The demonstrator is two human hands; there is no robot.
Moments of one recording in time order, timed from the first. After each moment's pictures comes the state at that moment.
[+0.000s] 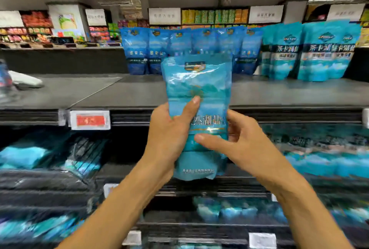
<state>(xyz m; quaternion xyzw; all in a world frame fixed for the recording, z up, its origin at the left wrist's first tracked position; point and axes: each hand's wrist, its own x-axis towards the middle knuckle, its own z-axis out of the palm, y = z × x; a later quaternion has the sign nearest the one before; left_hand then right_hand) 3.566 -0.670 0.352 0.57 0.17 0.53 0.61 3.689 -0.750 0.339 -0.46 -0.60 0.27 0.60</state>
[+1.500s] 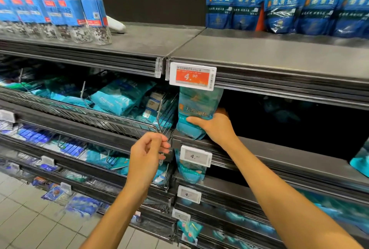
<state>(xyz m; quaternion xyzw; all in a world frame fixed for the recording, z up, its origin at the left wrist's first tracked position) 3.349 -0.562 0.179 0.53 0.47 0.54 0.46 3.552 -0.509 0.199 -0.62 -0.55 0.29 0.48</state>
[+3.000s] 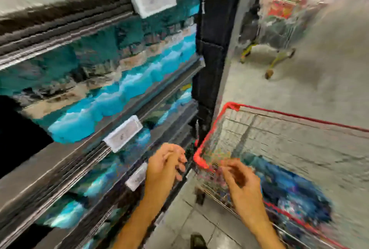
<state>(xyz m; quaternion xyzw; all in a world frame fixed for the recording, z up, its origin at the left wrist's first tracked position) 3.758 -0.801 0.102 0.69 0.12 0.04 0.72 3.744 -0.988 0.067 -0.75 0.00 -0.04 0.66</state>
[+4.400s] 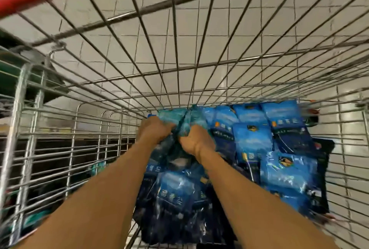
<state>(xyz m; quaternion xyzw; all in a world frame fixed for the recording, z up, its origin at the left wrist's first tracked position) 4.156 -1.193 -0.476 0.90 0.08 -0.41 0.13 4.067 -1.303 -0.457 -0.78 0.34 0.32 0.41</state>
